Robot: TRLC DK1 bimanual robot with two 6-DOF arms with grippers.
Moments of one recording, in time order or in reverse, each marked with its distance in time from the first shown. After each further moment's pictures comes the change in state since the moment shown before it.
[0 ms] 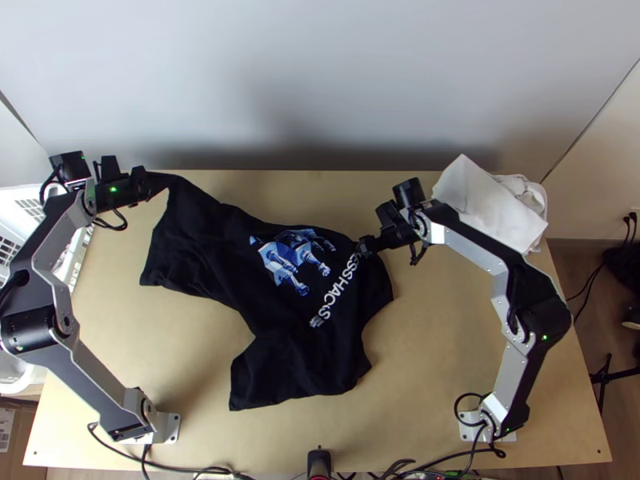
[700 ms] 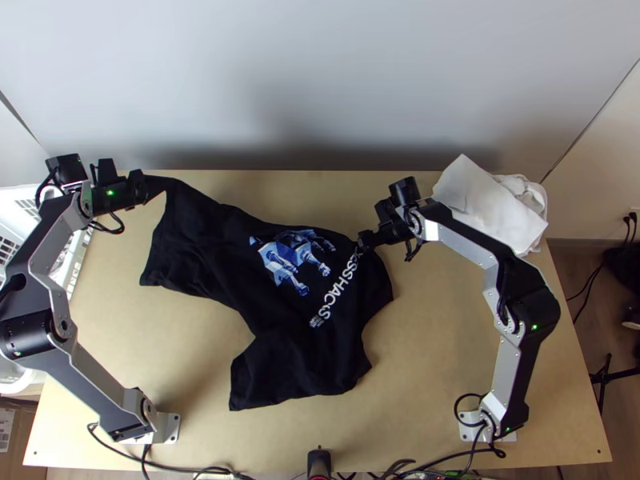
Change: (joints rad) left arm 0.012 -0.025 -0.024 -0.032 -0.003 0.031; right arm -0.003 0.063 0.042 0.049 0.074 0.053
